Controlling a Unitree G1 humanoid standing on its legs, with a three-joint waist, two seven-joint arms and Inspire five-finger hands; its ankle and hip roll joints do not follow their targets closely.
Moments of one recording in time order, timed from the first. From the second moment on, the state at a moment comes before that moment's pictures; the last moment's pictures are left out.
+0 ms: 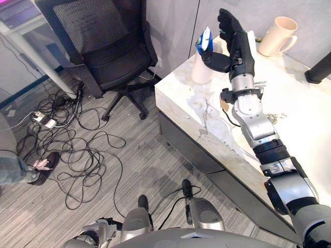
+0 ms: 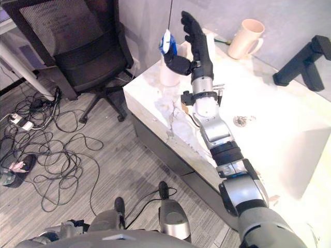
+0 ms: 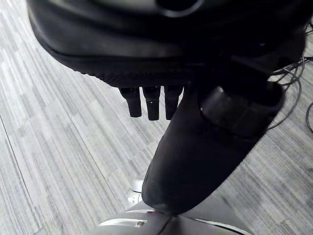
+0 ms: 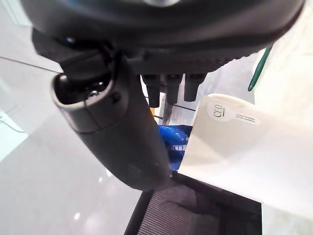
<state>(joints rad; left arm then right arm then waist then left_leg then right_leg) -0.08 0.28 -0.20 1.25 -0.46 0.25 0.12 -0.71 -0.46 0.27 0.27 0.15 -0.13 -0.31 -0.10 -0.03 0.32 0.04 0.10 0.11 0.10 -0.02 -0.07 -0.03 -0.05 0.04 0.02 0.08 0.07</state>
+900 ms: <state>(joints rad) 0.01 0.27 -0.19 1.27 -0.37 0.24 0.13 -0.71 -0.73 0.19 0.29 -0.20 -0.16 -0.51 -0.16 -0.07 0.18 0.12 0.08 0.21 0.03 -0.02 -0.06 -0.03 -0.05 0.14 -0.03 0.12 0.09</state>
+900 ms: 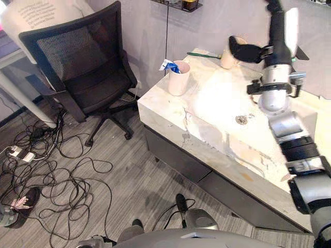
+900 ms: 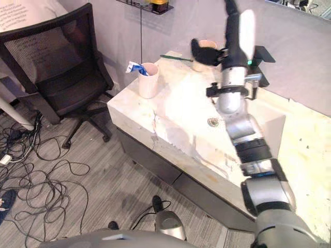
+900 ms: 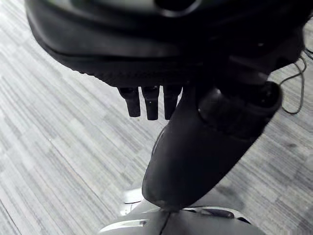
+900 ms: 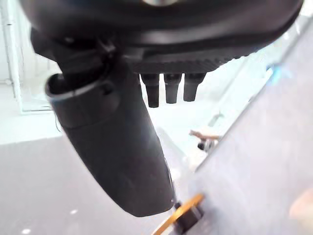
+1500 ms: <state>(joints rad) -0.03 0.26 -0.15 1.29 -0.44 0.12 0.09 -0.57 -1.30 -0.34 0.95 0.01 0.20 -0.73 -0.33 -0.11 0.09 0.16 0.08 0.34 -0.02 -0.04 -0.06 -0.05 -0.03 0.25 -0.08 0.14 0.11</state>
